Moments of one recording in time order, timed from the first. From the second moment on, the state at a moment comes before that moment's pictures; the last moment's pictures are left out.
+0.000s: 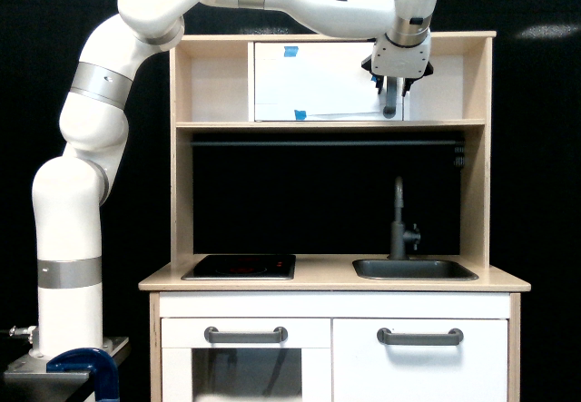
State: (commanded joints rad) arm 0.18 0.32 -0.08 1.85 1.11 1.46 -1.44
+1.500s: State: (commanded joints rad) arm 0.13 0.30 -0.03 1.83 1.09 1.47 -1.44
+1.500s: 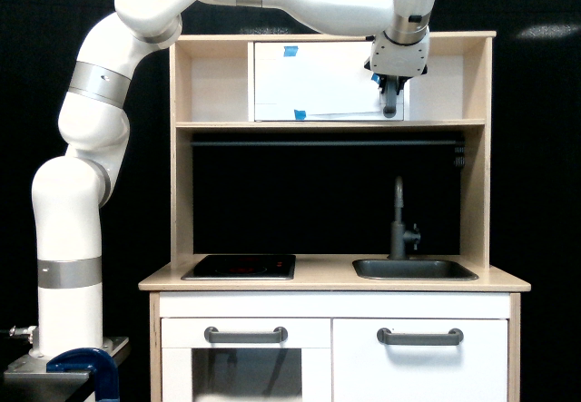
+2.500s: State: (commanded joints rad) arm 0.06 0.27 -0.02 1.80 1.09 1.52 -1.47
